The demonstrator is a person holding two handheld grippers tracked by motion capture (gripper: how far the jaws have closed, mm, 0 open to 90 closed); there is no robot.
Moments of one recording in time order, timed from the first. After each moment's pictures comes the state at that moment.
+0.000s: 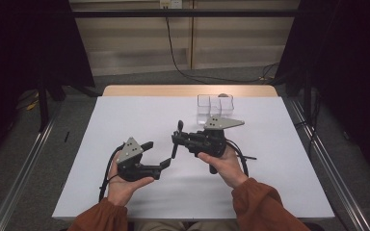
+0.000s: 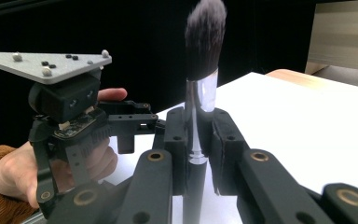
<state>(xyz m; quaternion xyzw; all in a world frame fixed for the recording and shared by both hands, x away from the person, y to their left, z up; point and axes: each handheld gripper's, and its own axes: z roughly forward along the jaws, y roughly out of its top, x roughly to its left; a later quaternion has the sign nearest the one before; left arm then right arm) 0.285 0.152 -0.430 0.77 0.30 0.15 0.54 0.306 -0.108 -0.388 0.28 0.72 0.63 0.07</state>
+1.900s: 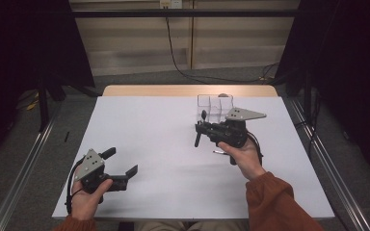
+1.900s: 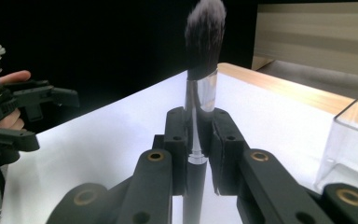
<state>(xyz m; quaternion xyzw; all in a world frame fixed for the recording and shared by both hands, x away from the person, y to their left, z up) 0.257 0.236 -0.434 0.74 0.33 0.22 0.55 0.322 -0.164 -0.382 0.33 0.72 0.59 0.13</state>
